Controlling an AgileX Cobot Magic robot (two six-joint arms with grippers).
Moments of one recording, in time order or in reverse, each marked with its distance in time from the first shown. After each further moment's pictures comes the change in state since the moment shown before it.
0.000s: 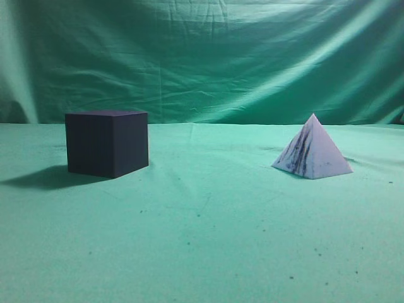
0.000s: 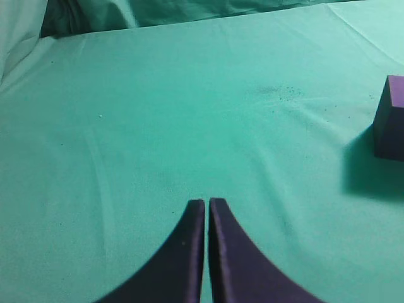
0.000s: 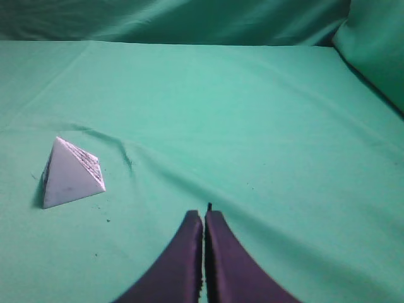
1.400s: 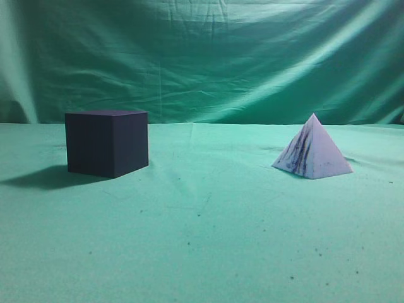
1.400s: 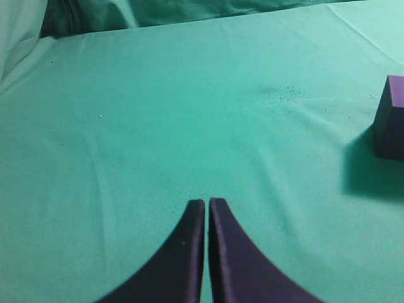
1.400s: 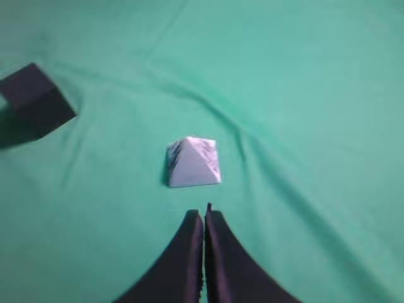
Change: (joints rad) left arm 0.000 0.000 0.000 0.000 0.000 0.000; right arm 0.091 0.633 -0.584 0.255 0.331 -0.277
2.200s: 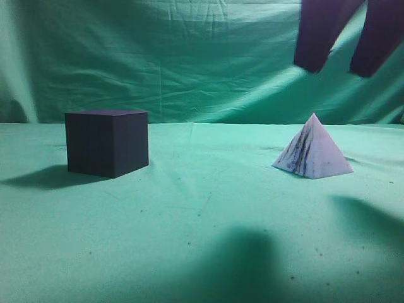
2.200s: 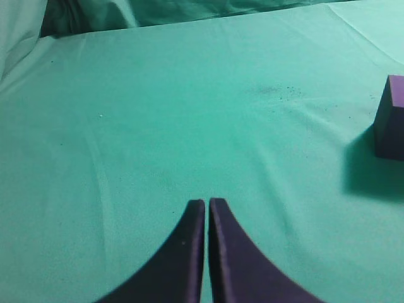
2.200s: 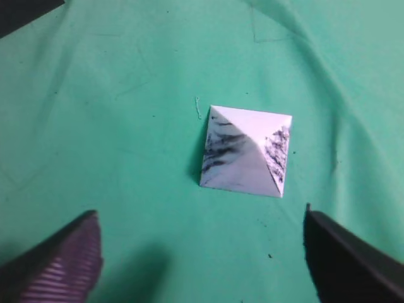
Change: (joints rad) left arm 0.000 0.000 0.000 0.000 0.000 0.000; right arm 0.332 0.816 -0.374 -0.250 0.017 0.159
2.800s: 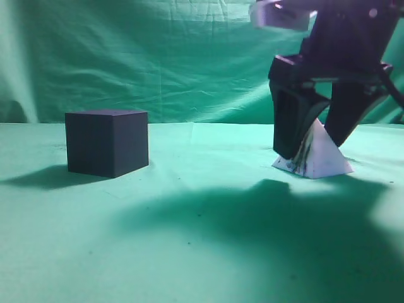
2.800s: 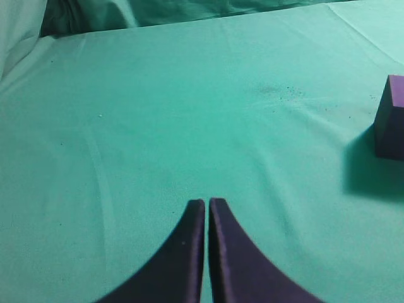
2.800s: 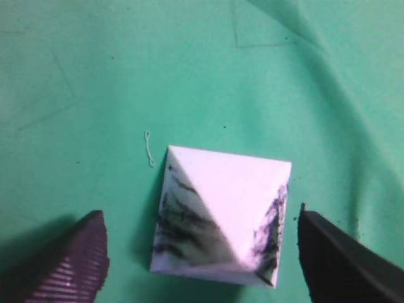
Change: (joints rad) left arm 0.000 0.000 0.000 0.000 0.000 0.000; right arm 0.000 0.286 -0.033 -0.073 -0.213 0.029
